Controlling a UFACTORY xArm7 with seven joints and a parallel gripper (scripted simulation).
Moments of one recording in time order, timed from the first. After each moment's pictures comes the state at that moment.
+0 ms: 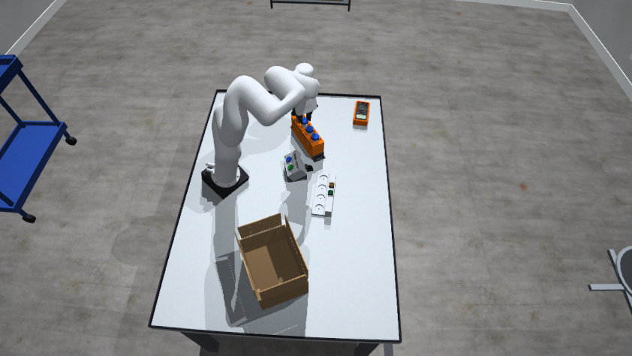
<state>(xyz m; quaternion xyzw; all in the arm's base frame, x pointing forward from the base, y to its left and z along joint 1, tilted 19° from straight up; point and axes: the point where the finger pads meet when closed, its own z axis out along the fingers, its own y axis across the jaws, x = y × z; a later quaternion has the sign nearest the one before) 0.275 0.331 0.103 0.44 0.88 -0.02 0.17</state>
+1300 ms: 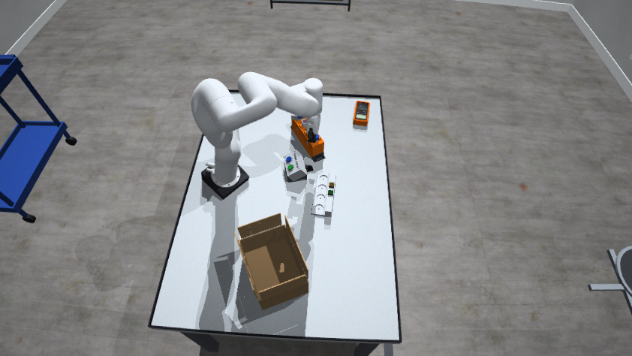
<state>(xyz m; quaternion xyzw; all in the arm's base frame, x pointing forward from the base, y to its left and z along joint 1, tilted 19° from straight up) 0.318 0.212 0.170 0.00 0.98 -0.10 0.14</state>
